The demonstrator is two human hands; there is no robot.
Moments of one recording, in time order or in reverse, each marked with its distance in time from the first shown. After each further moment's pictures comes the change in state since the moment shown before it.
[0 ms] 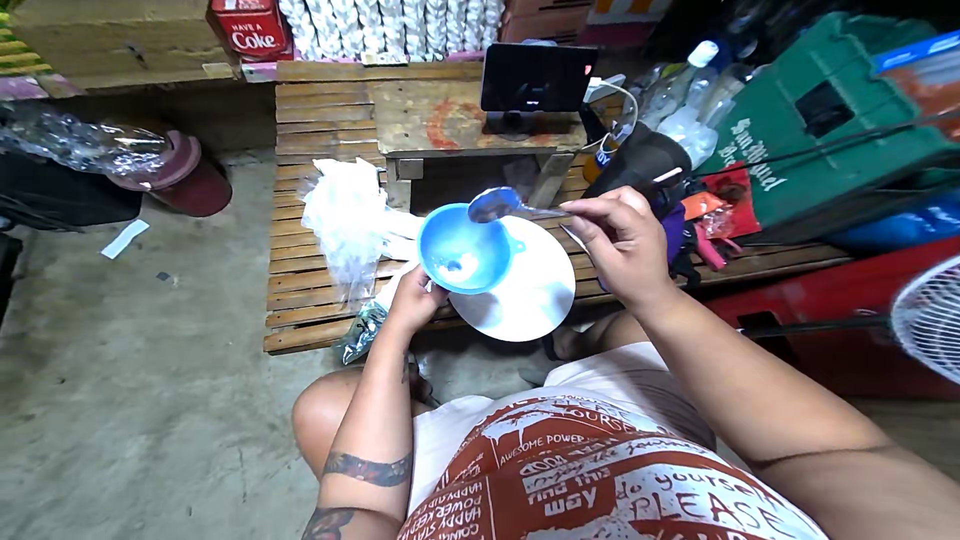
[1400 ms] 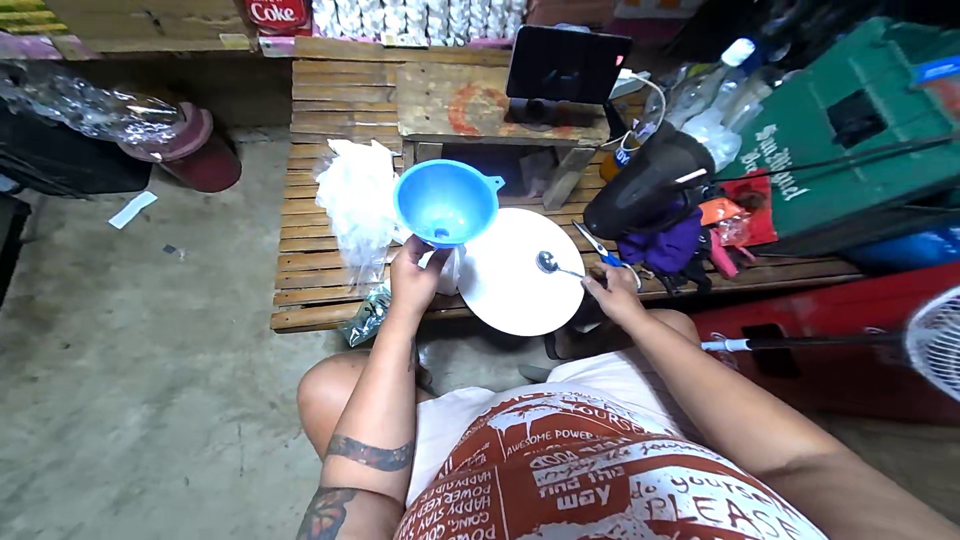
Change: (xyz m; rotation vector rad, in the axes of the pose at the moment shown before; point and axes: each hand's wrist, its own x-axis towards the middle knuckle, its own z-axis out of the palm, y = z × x) left_hand 0.009 -0.001 0.003 -0.018 0.333 -0.017; right_hand -0.112 0.148 0.008 -0.346 -0.401 0.903
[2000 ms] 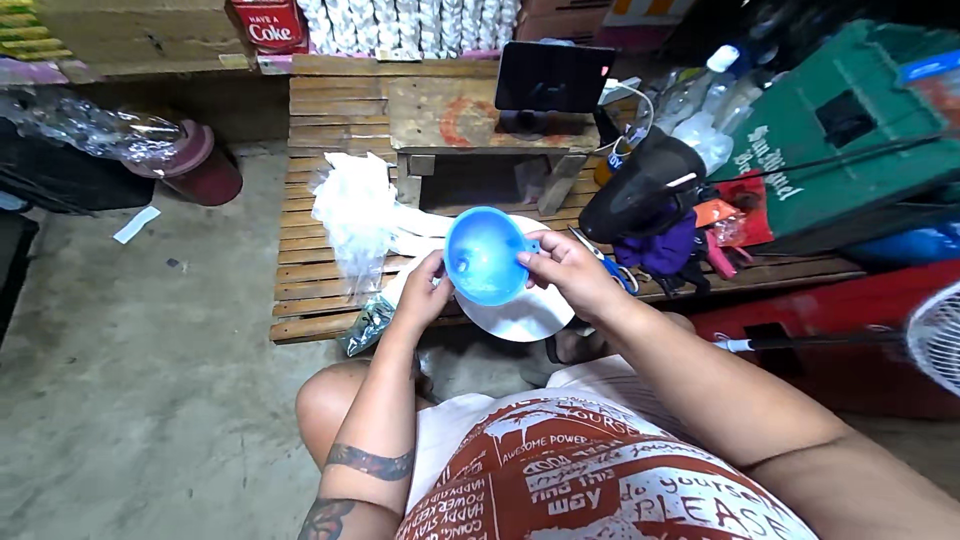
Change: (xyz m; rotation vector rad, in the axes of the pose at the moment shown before) left_hand -0.008 -0.006 0.000 0.117 -0.272 0.146; right_hand -0.070 -0.183 -0.037 0.812 -0.353 -0.412
